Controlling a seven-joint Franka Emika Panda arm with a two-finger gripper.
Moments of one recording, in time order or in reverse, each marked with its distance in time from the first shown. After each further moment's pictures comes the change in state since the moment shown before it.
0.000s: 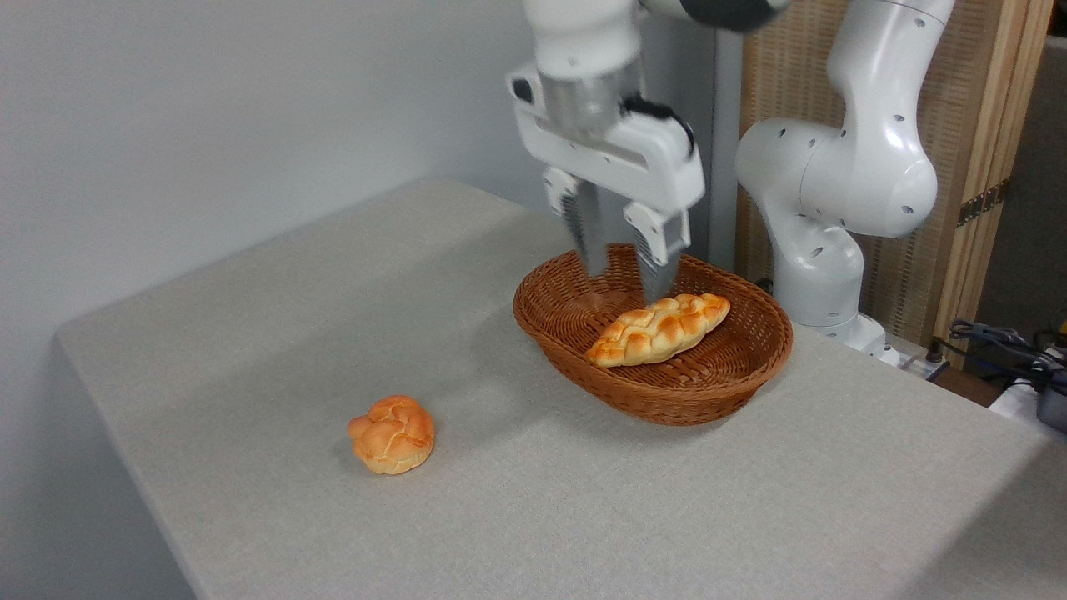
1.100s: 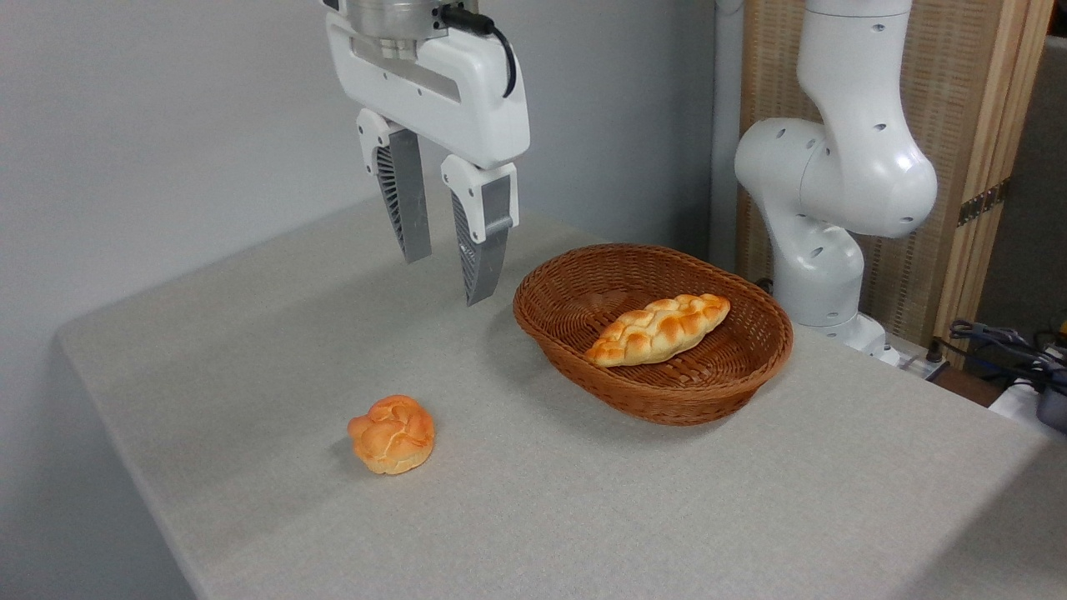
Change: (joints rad) arm -0.001 0.436 0.003 0.621 -0.046 -0.001 0.001
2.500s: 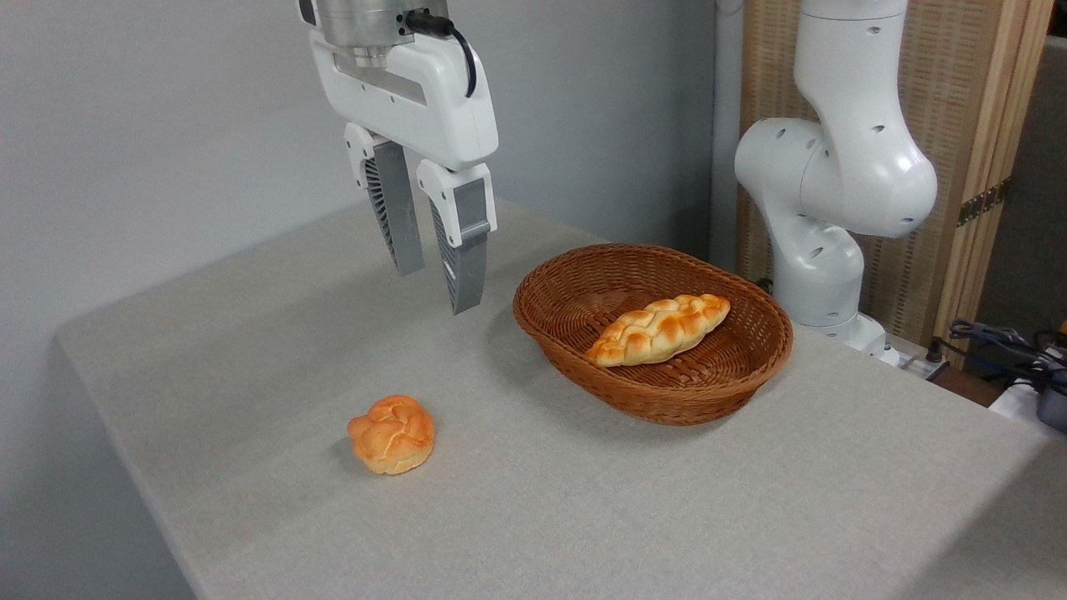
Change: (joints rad) arm 0.000 0.038 -0.045 0.035 0.079 -0.001 0.000
